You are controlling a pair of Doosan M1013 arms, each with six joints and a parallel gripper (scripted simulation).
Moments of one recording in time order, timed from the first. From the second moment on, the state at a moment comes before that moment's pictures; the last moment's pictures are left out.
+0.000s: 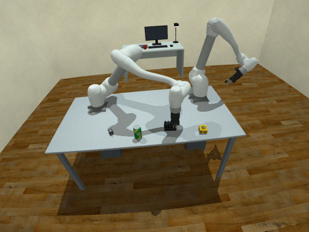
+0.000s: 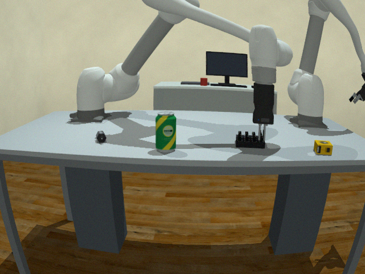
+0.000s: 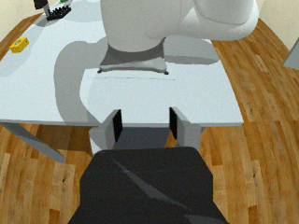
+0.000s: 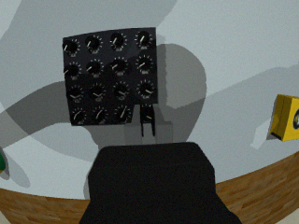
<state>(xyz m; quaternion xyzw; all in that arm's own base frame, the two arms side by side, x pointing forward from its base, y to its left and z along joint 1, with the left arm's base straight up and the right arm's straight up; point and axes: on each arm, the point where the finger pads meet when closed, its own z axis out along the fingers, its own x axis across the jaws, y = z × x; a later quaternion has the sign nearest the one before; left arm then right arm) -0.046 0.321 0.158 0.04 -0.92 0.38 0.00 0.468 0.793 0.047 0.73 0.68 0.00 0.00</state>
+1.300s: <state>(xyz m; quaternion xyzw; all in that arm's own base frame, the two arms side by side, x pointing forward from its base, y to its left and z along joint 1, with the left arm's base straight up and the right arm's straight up) -0.046 0.321 0.158 0.04 -0.92 0.38 0.00 0.469 0.793 0.047 0.58 0.82 0.00 0.00</state>
